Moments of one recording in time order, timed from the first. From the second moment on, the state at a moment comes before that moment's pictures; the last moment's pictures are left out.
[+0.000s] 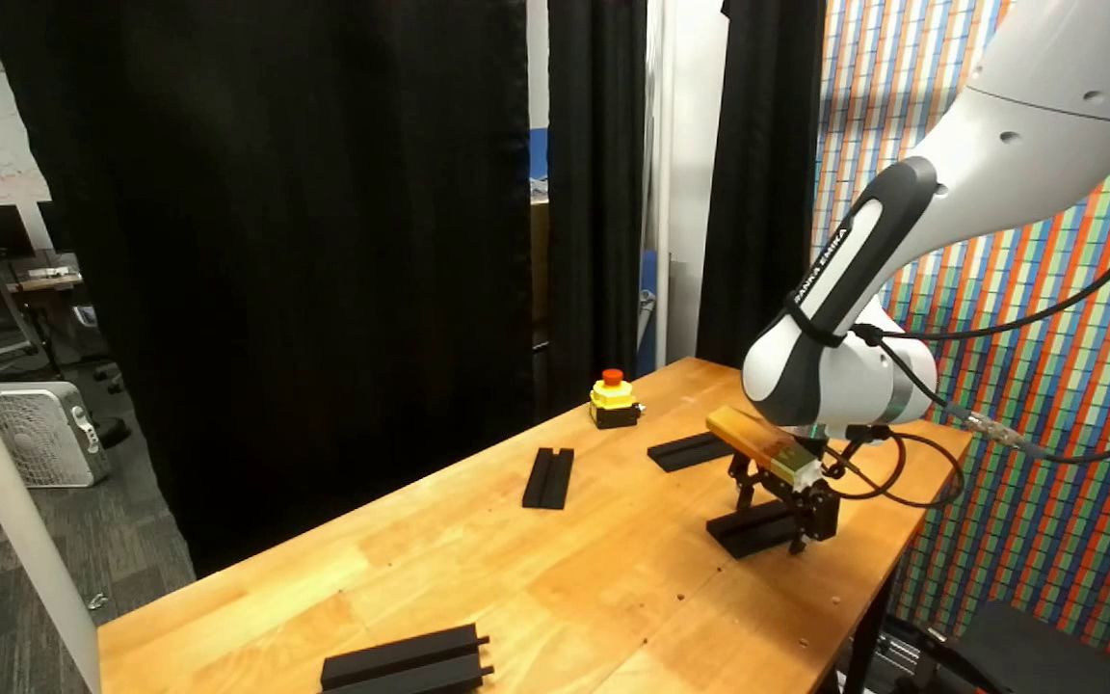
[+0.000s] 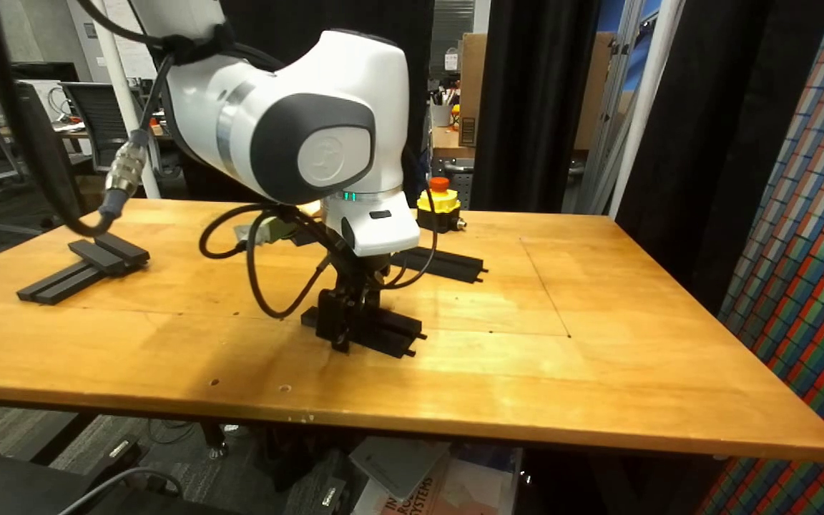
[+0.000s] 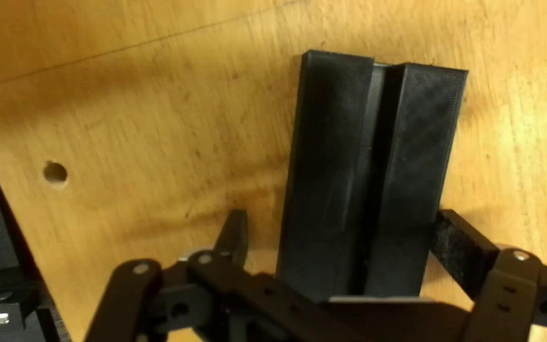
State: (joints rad) arm -0.09 0.08 -0.04 -2.71 0.34 2.84 1.21
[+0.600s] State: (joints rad) arm -0.05 0.08 -0.08 -2.68 0.07 2.83 1.40
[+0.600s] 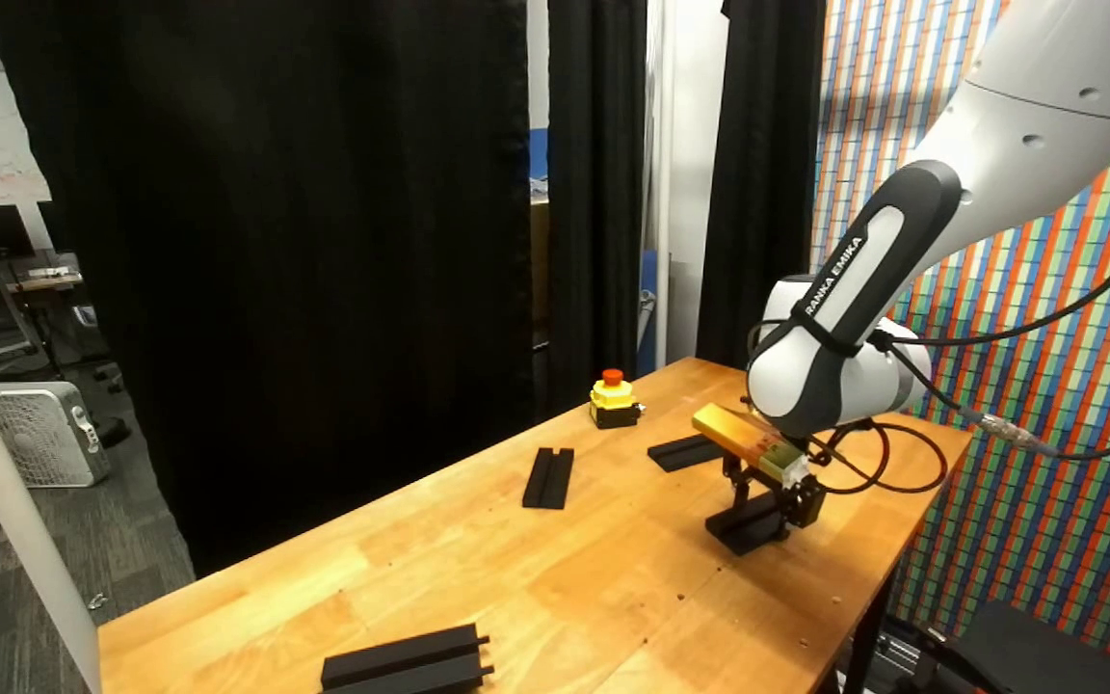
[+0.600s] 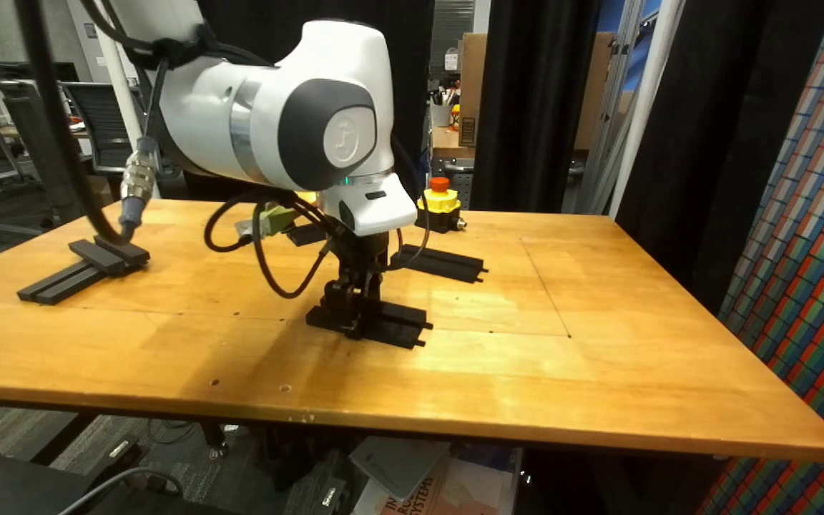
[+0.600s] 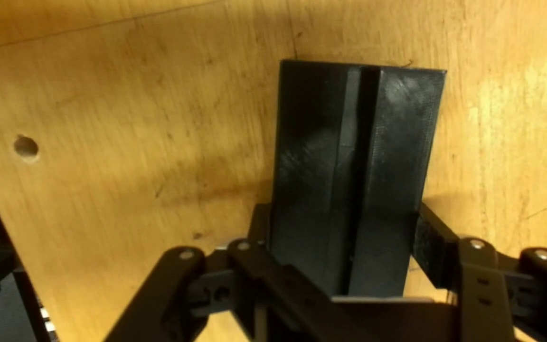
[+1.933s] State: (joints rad) arm -0.08 0.19 -0.12 -2.20 -0.11 2.51 1.33
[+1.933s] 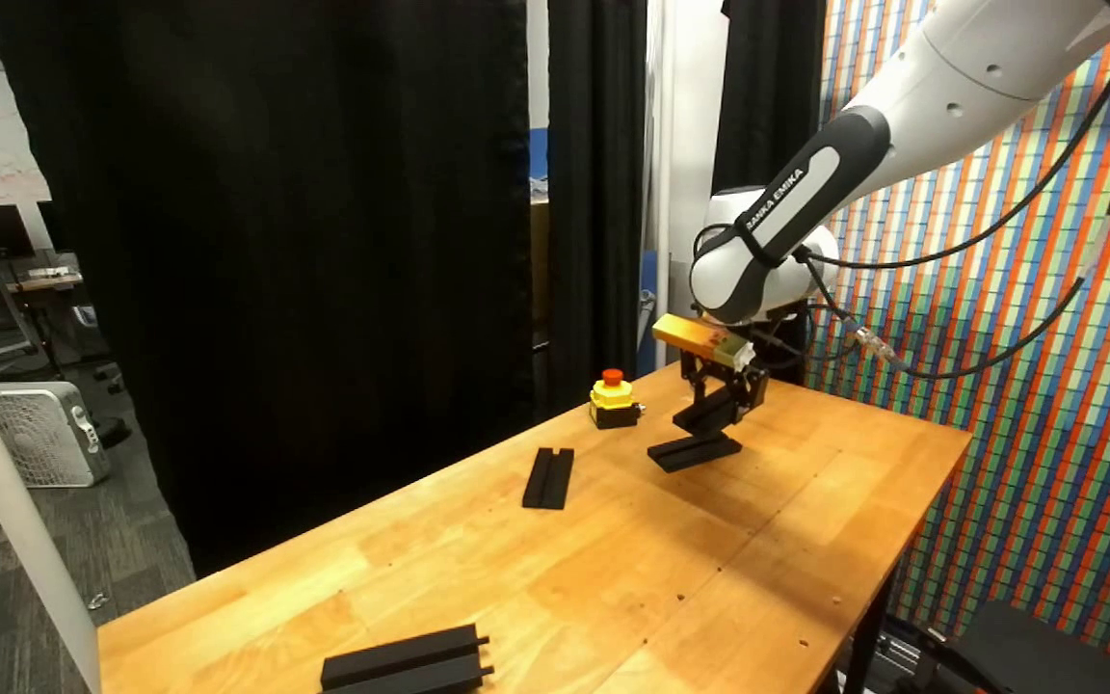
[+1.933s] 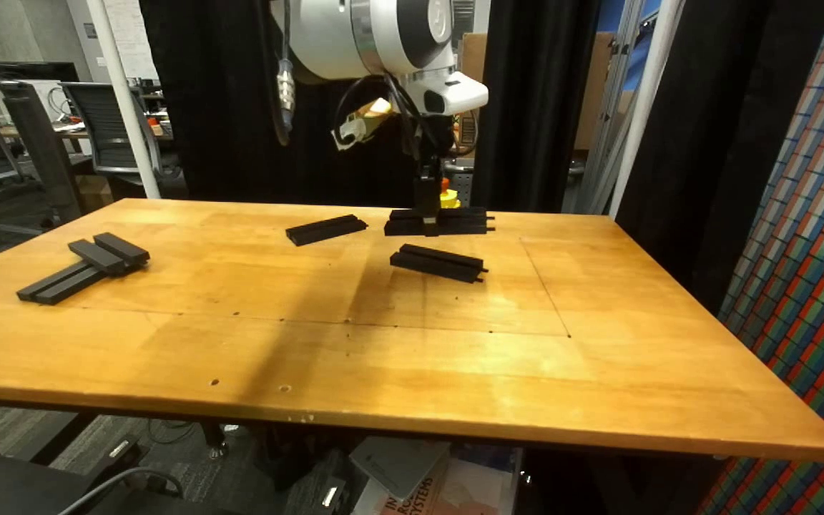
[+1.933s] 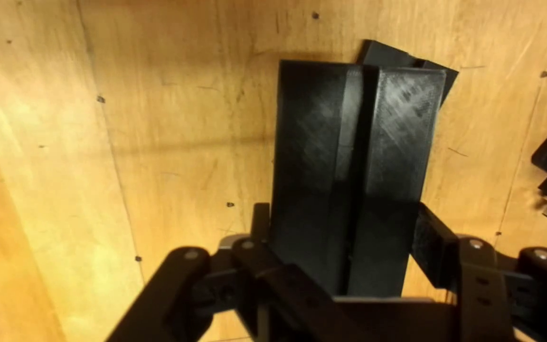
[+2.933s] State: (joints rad) arm -0.10 0.45 -0.12 -1.99 0.14 2.51 1.22
